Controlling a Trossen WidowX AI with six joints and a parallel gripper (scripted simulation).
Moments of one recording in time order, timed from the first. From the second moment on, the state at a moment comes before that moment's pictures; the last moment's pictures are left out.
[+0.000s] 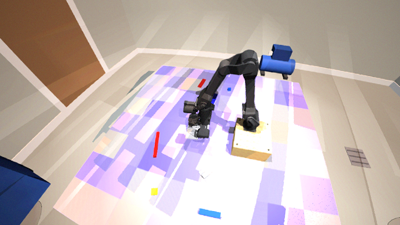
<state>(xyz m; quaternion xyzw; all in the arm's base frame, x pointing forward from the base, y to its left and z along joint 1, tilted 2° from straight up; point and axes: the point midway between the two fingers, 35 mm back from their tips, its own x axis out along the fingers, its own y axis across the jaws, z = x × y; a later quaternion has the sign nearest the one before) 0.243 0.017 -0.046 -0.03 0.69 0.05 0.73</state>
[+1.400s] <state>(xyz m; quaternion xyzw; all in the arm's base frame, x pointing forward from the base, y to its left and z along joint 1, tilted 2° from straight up) 0.244 0.017 -0.045 -0.03 0.68 0.05 0.73</state>
